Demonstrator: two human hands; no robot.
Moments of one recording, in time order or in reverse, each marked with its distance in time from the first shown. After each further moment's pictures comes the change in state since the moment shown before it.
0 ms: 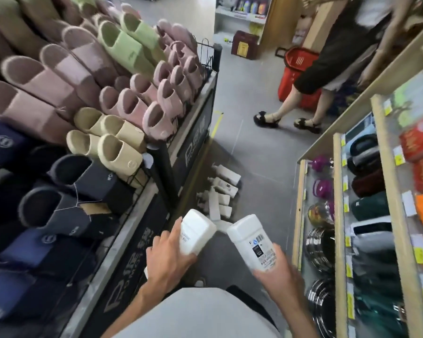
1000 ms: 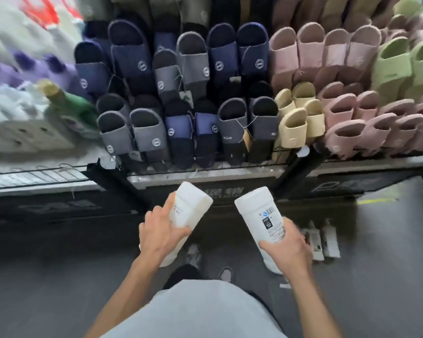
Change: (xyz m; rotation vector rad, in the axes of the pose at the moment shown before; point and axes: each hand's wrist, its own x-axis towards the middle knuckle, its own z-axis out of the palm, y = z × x) left_hand -0.216 -0.025 0.026 -0.336 0.518 -0.978; right_hand 0.030 -0.125 0.005 -0.308 -0.420 -0.997
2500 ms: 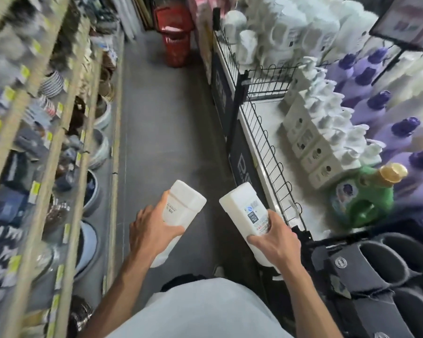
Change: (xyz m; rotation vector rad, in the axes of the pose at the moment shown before) left_hand -0.097 -0.310 -0.107 -0.470 0.567 -1.342; right_hand -0.057 -0.499 0.298 -0.555 -0.812 -1.317
